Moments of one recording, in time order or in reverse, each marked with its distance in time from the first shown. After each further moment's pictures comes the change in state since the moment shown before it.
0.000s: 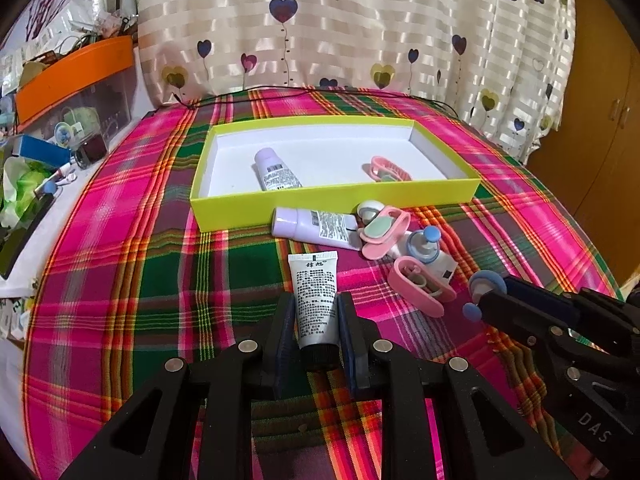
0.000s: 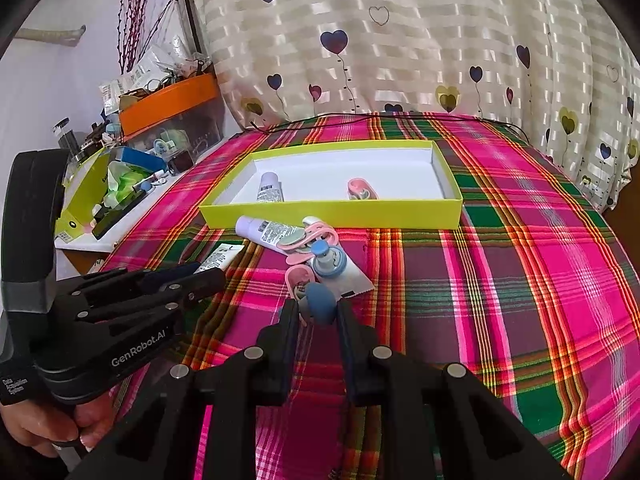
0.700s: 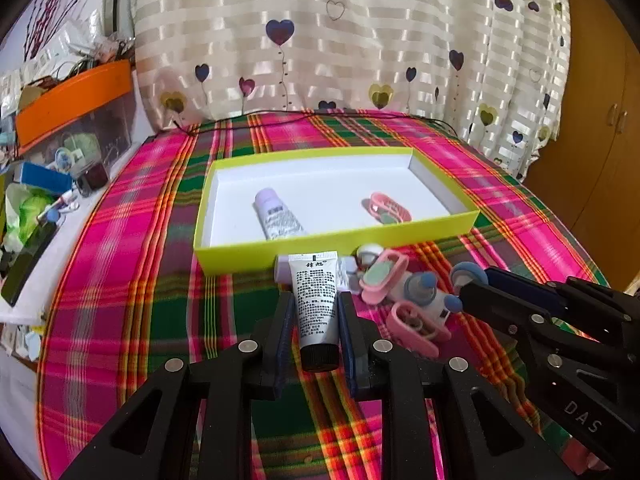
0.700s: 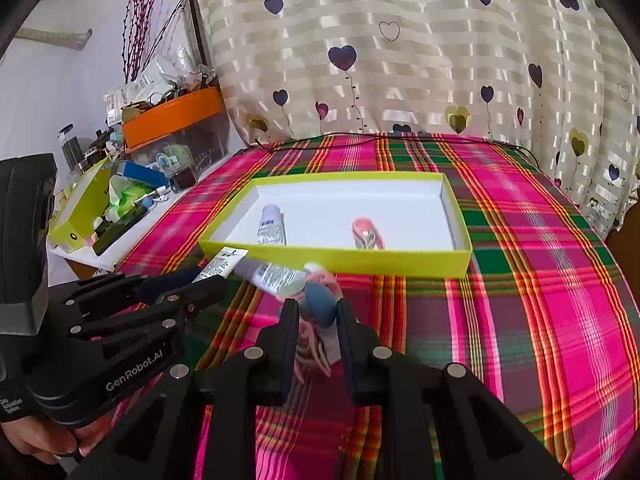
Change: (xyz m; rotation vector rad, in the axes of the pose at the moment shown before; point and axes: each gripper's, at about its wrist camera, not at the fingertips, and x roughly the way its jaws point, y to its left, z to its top) left arm -0.005 -0.003 0.027 0.026 -0.059 0.006; right arm 0.007 -0.001 0.034 -0.027 -0.041 0.017
